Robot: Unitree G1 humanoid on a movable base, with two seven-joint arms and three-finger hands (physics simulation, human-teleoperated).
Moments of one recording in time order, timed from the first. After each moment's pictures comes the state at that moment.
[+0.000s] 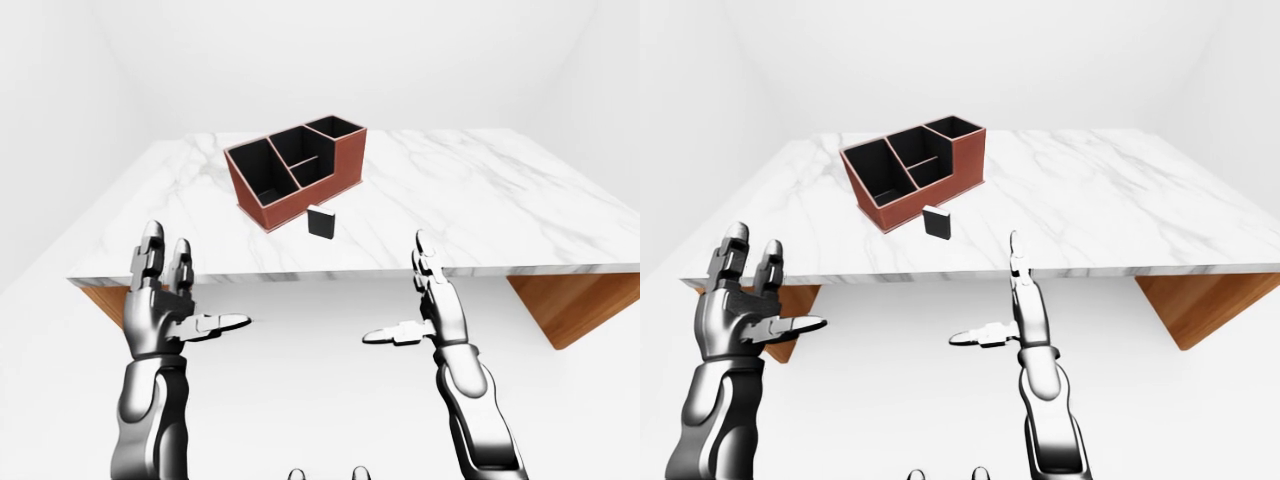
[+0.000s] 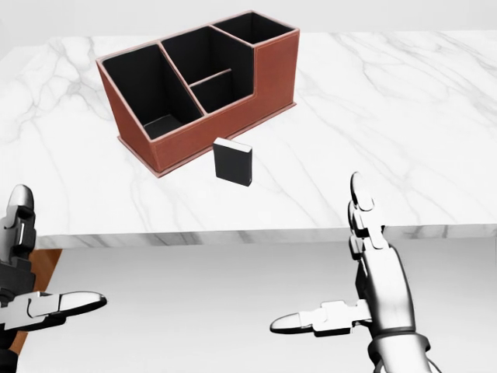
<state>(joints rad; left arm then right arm) 0.08 0.05 0.27 -0.41 -0.35 0.09 -0.10 0.09 -0.01 0.04 -0.30 -0.16 0.09 0.03</state>
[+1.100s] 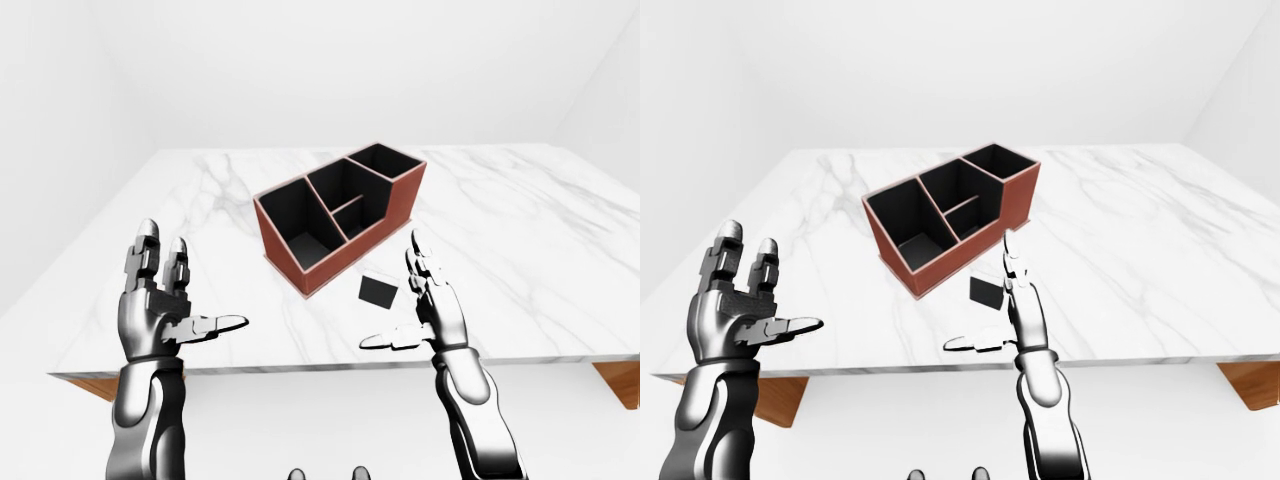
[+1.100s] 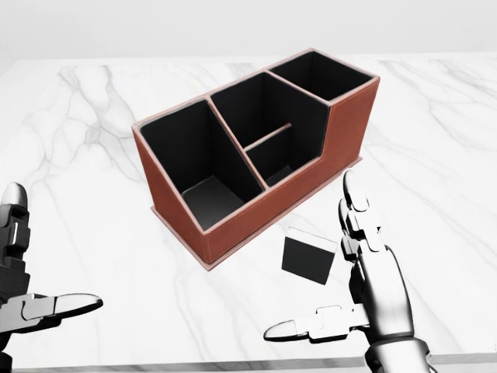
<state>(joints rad) 0.09 0.05 0.29 -0.44 -0.35 0.09 -0.11 0.12 -0.01 0.06 -0.36 -0.12 0.09 0.06</state>
